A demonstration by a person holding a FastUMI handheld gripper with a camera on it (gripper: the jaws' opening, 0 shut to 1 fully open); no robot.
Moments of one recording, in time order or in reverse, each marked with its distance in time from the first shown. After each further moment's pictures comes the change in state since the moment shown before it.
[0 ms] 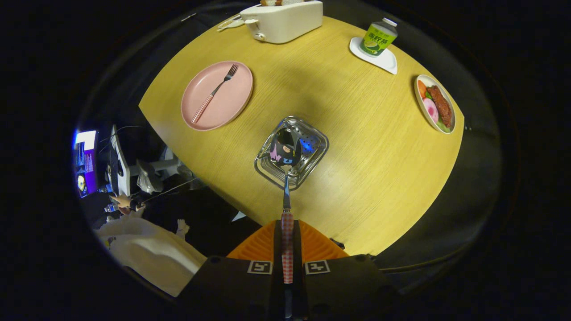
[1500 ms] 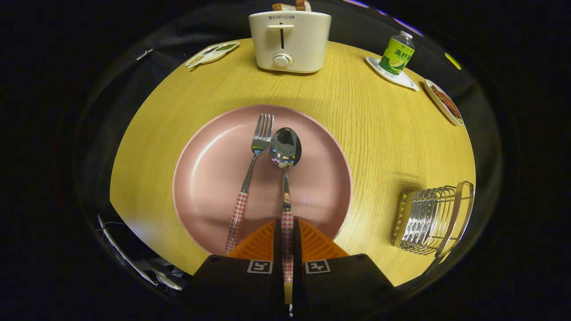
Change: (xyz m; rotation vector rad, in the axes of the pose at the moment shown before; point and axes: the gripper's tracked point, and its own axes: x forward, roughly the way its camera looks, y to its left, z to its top) arm 0.129 0.148 0.205 0.415 -0.485 -0.113
